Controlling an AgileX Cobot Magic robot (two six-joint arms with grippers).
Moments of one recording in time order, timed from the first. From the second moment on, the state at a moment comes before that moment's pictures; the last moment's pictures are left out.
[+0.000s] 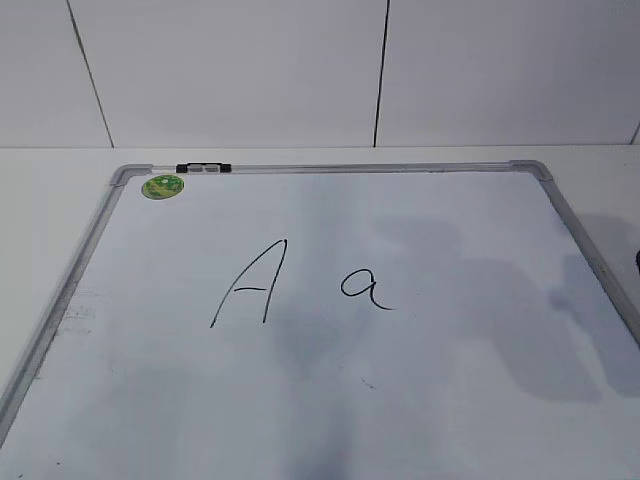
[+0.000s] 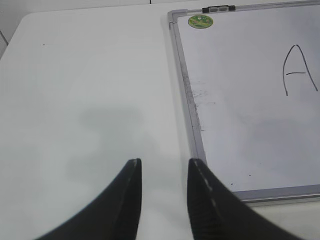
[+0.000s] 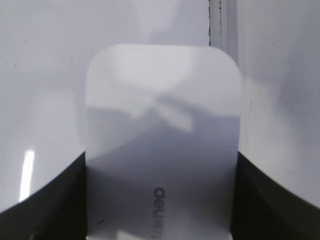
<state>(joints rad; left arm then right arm) -0.04 0.01 -0.51 -0.04 1.10 0.02 0.02 1.02 -0.65 0.12 0.73 -0.11</state>
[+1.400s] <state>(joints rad) -0.04 0.72 -0.60 -0.18 0.56 0.05 0.02 1.02 -0.65 0.14 0.73 -0.11</state>
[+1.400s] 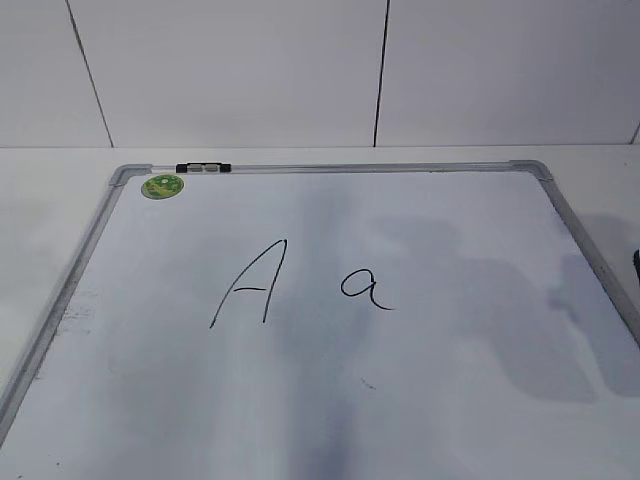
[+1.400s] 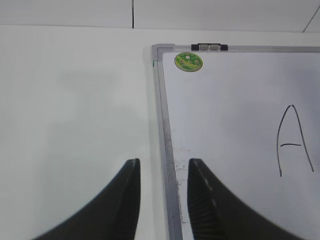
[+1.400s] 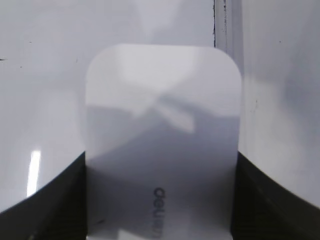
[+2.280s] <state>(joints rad) -0.17 1.39 -0.98 -0.18 0.76 0.08 0.02 1.02 -0.65 0.14 0.73 -0.11</state>
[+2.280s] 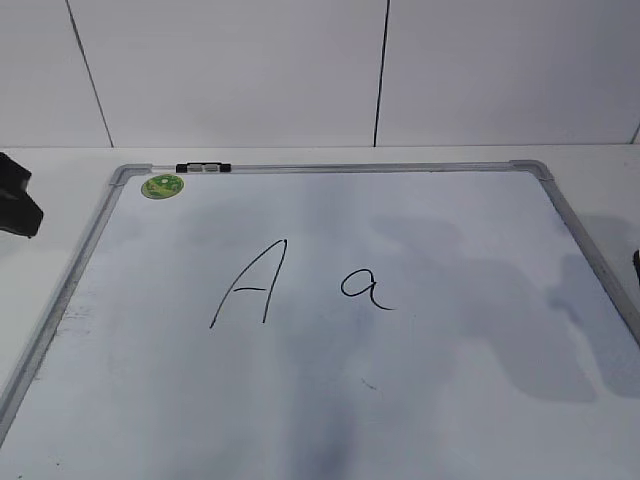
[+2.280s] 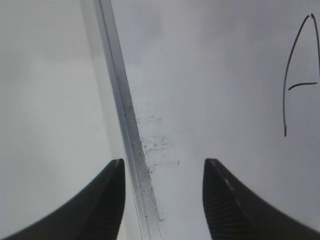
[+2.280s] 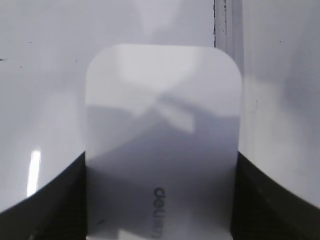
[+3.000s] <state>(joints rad) -0.09 1.70 -1.10 -0.17 0.88 0.08 0.02 1.02 -0.65 0.14 0.73 -0.11</state>
